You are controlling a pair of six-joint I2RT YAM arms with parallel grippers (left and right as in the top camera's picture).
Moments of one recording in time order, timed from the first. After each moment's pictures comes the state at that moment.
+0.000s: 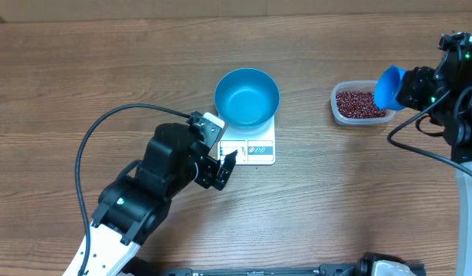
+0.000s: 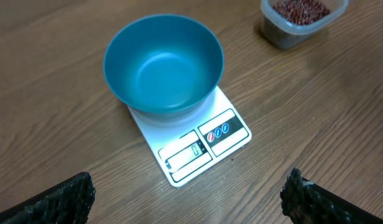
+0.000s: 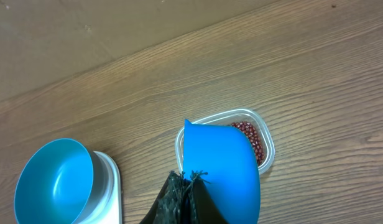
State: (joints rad) left arm -0.52 1.00 0.95 -0.64 0.06 0.01; right arm -0.17 1.28 1.47 -0.93 -0.14 0.20
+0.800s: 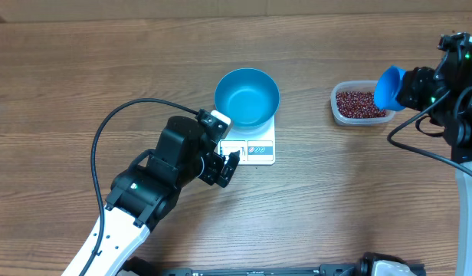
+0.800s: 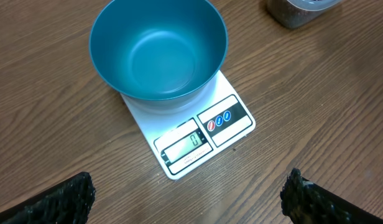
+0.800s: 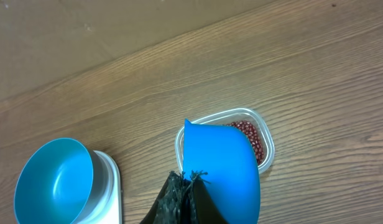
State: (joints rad) left arm -0.52 1.09 0.95 -0.63 0.07 0.01; right arm -0.17 1.28 1.47 -0.93 -0.14 0.20
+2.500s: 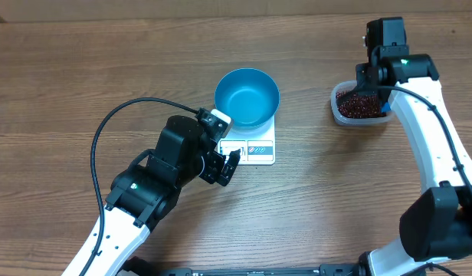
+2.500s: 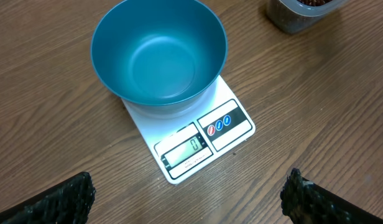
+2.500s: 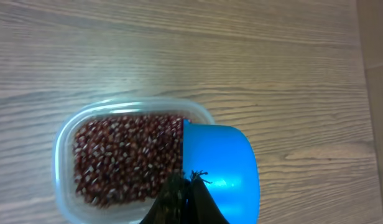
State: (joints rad) left arm -0.52 1.09 0.95 -0.62 0.07 0.01; right arm 0.05 1.75 1.56 -0.88 0.40 -0.05
